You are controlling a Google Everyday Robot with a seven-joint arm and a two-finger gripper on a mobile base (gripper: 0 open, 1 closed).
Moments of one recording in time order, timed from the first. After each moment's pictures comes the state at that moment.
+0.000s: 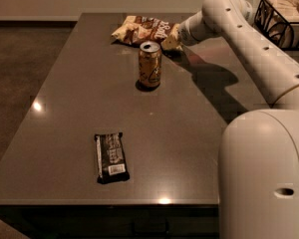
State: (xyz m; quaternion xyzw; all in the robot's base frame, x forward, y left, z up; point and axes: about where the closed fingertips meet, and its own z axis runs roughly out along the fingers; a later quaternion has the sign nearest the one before) arm 0.865 -0.105 0.851 -0.28 0.86 0.11 0.42
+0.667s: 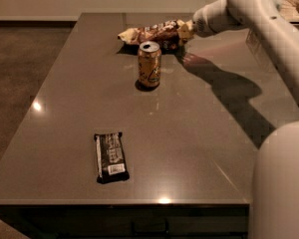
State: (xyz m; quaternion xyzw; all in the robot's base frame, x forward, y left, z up) arm 0.830 -0.124 0.906 -0.30 0.83 0.13 0.46
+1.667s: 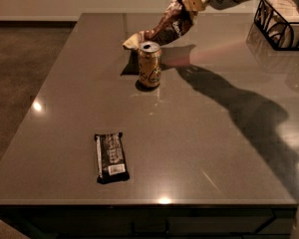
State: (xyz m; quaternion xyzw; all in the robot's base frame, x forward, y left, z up) arm 0.763 -0.124 1.020 -0.38 0.76 0.10 0.51
